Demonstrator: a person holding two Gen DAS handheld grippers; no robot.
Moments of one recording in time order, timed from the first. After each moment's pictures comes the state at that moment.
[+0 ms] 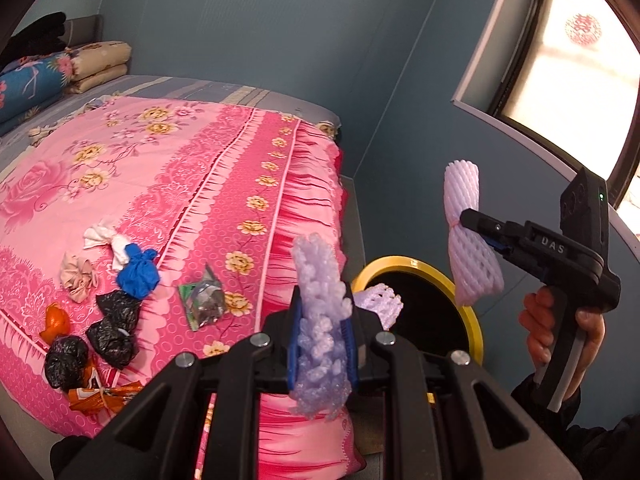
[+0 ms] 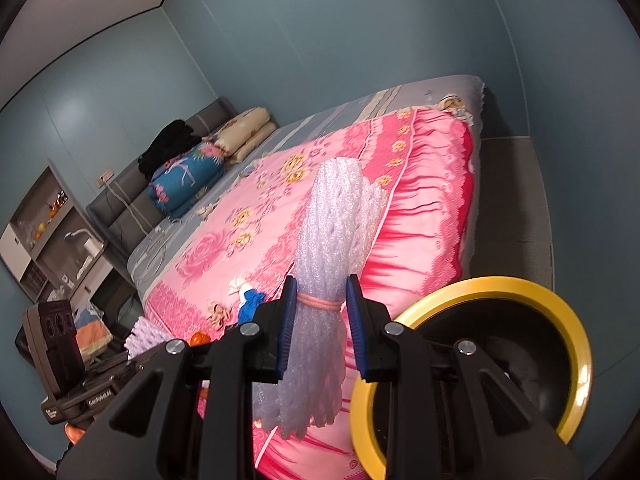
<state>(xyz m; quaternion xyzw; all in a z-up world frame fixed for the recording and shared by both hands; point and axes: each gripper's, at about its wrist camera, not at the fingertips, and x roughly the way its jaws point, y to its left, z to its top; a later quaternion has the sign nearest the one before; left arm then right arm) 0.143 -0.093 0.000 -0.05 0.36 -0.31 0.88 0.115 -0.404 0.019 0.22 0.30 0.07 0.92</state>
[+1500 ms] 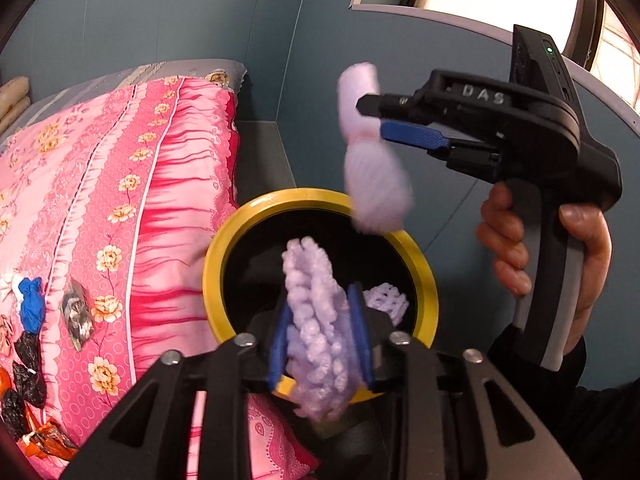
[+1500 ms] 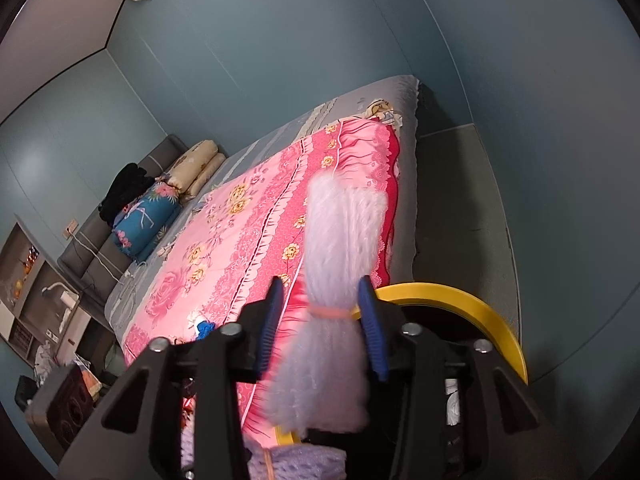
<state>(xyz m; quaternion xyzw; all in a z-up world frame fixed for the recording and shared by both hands) 0.109 -0.256 -0.043 0.07 0.41 -0.43 0.81 0.095 -0.493 -0.001 0.28 0.29 -0.02 0.91</state>
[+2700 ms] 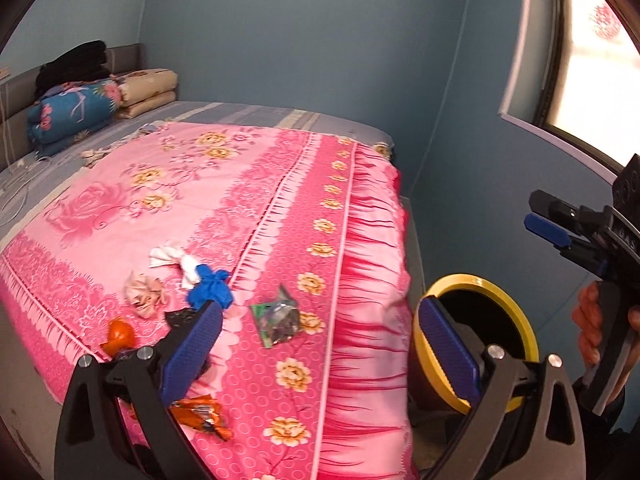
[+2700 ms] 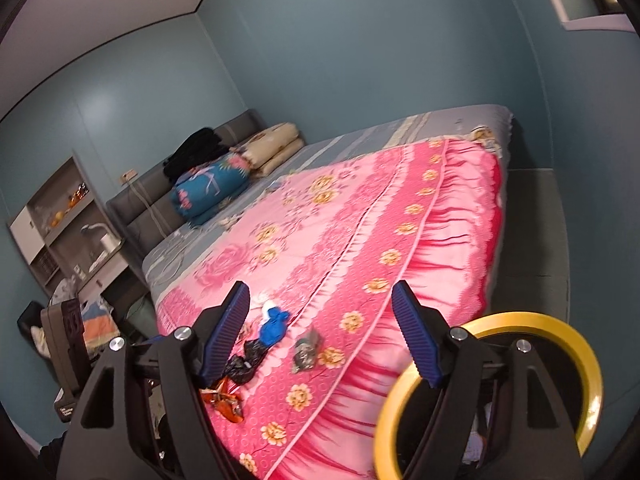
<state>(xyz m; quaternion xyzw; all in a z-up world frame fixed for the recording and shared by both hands) 0.144 -0.055 0.008 -0.03 0.33 -0.21 0.92 0.125 -0.370 0.046 0.19 0.26 0.12 0.94</state>
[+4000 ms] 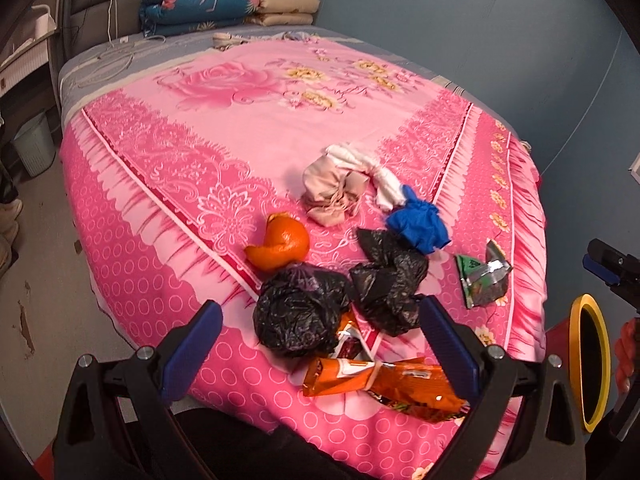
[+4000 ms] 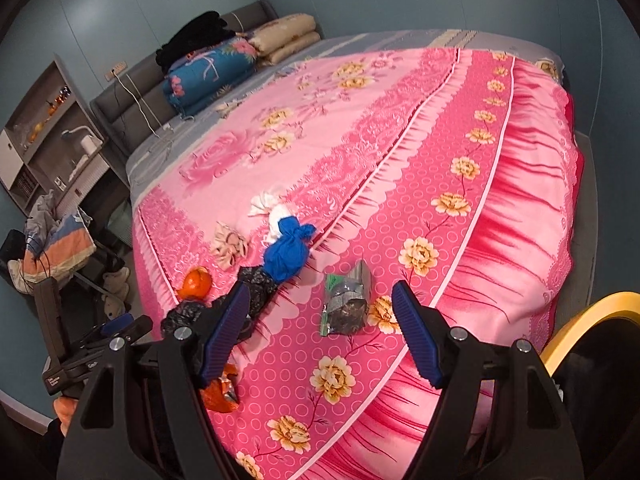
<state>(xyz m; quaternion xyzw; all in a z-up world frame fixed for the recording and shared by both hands) 0.202 0.127 -0.122 -0.13 0.45 -0.02 0.89 0.255 -0.204 -0.064 0.11 0.43 0.14 0.88</state>
